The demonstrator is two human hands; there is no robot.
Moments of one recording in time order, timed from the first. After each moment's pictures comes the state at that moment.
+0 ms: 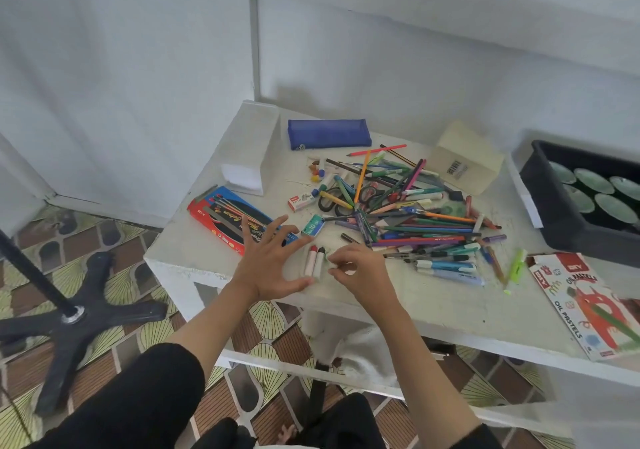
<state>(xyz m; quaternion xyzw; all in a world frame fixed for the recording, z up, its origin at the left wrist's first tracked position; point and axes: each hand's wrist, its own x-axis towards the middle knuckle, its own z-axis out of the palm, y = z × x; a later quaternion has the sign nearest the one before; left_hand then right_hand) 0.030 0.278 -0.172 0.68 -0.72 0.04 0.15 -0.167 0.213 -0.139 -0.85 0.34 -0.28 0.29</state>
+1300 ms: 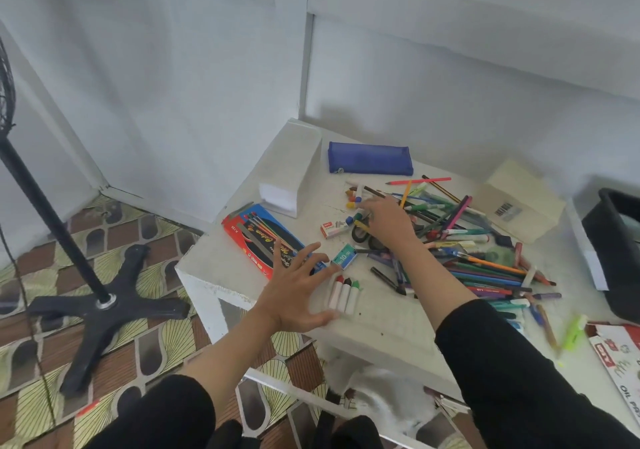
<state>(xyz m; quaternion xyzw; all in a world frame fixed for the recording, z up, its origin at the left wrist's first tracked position) 0.032 0.278 -0.173 0.68 -0.71 0.02 0.17 -0.077 0.066 -0.109 -0.92 0.38 -0.02 0.06</state>
